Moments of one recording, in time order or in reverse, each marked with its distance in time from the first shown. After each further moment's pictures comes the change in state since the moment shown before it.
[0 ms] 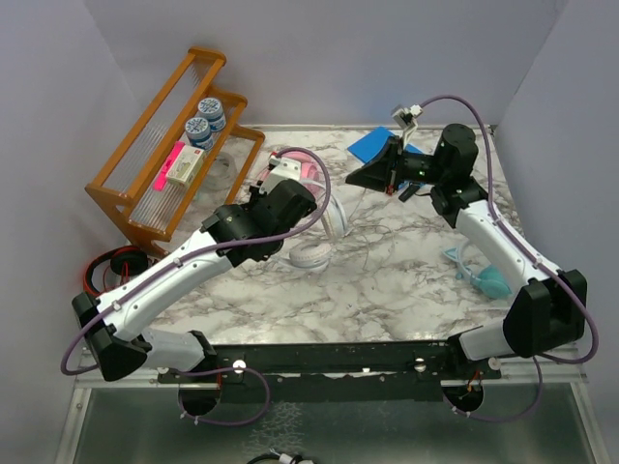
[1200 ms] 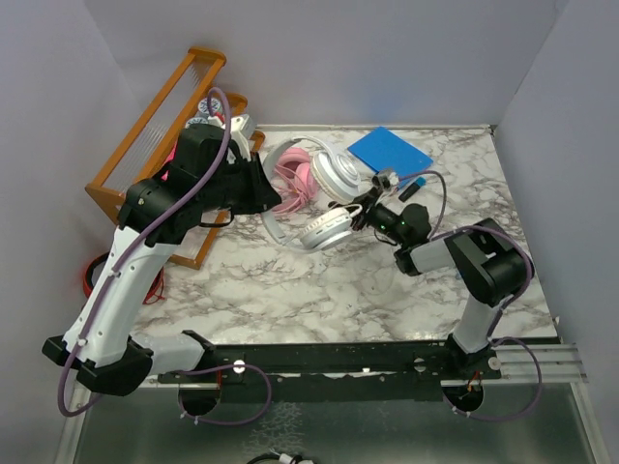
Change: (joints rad) left arm 0.328 -0.036 0.386 -0.119 0.912 -0.213; right arm 0.208 0.417 -0.555 1.125 0.573 -0.043
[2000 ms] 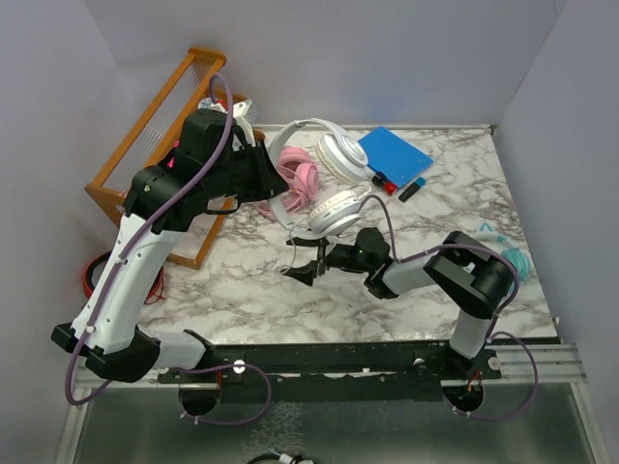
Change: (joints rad) left arm 0.000 0.064 0.070 0.005 -0.003 -0.042; right arm 0.351 -0.042 0.031 -0.146 -0.087 -0.460
